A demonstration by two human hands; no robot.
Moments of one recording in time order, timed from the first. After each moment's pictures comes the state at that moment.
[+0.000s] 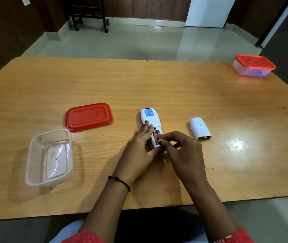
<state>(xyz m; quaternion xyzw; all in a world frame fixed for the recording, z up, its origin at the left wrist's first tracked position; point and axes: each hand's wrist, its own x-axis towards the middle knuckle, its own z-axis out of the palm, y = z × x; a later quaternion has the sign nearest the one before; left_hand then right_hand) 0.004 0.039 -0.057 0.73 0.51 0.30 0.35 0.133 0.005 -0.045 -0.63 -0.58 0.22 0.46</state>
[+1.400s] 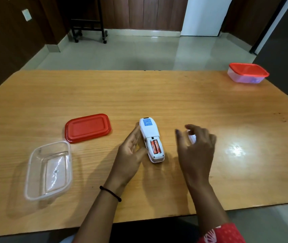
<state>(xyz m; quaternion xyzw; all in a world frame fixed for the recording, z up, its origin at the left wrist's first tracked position) -0.005 0.043 -0.046 0.53 0.44 0.45 0.57 0.150 0.030 -0.047 -0.75 -0.46 0.01 0.47</state>
